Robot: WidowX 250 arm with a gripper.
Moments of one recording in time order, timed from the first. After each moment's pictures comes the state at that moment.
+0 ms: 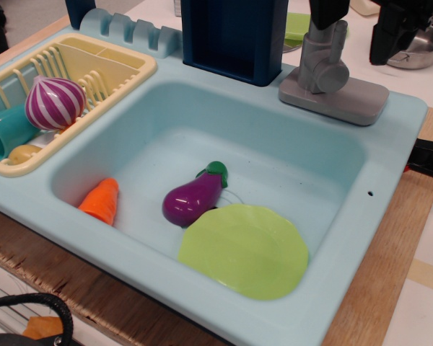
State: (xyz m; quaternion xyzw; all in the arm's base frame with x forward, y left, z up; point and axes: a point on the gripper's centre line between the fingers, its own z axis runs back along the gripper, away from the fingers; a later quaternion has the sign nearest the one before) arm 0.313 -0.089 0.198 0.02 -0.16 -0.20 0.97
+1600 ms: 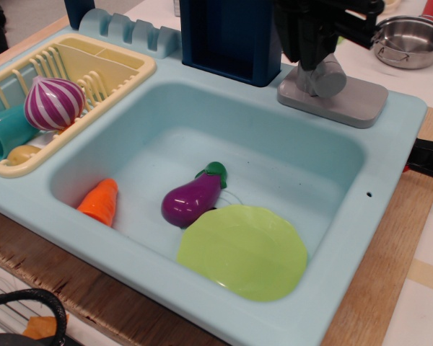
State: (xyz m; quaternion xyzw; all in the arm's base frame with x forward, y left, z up) arm 0.277 -0.042 0.175 0.01 -0.15 -0.10 0.98
